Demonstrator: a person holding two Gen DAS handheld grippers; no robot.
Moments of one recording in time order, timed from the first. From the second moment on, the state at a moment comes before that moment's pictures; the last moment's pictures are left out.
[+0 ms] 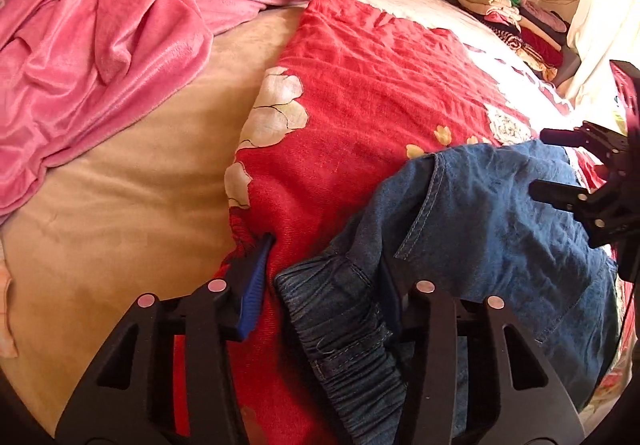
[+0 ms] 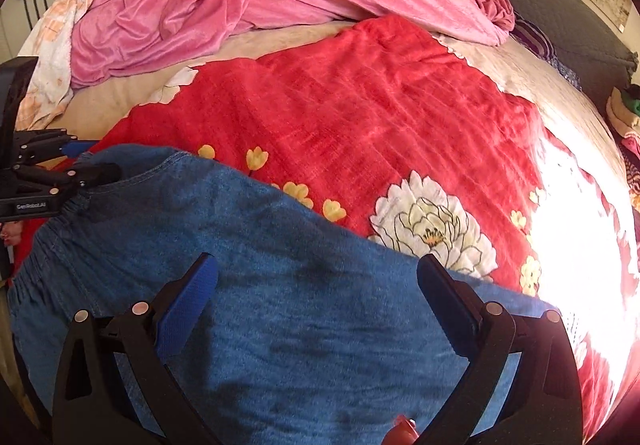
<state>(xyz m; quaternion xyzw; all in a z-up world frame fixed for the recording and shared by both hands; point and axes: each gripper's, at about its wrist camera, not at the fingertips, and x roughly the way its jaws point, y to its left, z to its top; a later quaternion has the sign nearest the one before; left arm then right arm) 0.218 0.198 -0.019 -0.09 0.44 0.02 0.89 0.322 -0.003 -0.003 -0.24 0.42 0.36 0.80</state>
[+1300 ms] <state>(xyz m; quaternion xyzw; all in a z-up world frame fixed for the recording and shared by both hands) 0.154 0.154 0.025 -0.01 0.36 -0.06 0.93 0.216 -0.038 0.065 -0.22 0.29 0.48 0.80</state>
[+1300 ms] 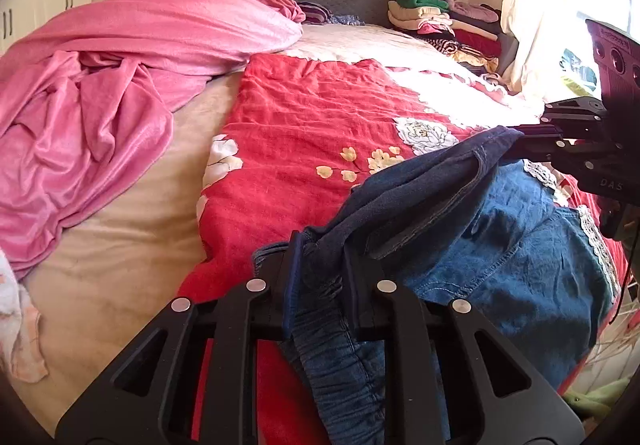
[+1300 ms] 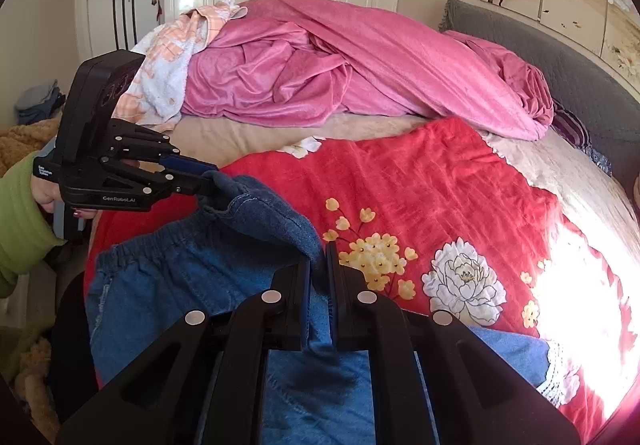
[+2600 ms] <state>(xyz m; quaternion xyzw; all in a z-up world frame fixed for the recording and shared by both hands) 0.016 0.147 -0.004 -0.21 0.32 -0.09 0.92 0.045 -0.109 -0.002 -0.15 0.34 0.49 0.79</state>
